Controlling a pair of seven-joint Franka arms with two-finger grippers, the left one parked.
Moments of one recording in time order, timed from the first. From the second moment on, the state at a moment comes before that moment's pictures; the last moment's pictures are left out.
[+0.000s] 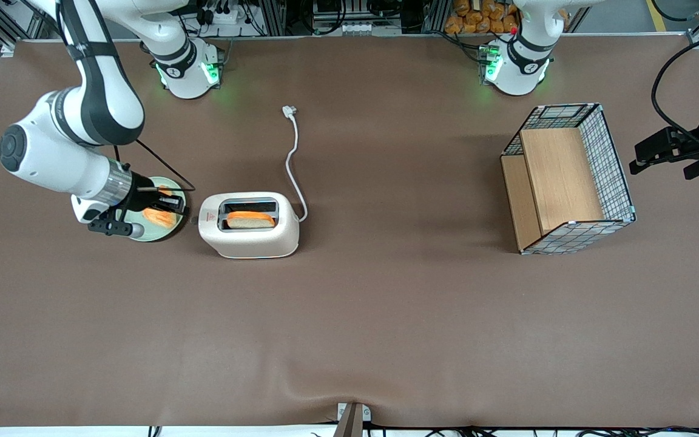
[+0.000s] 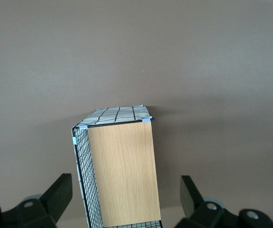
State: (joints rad) arm 0.16 0.12 -0.05 -2.12 0.43 2.17 0.07
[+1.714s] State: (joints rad) arm 0.16 0.20 -0.05 -2.12 0.45 2.20 0.07
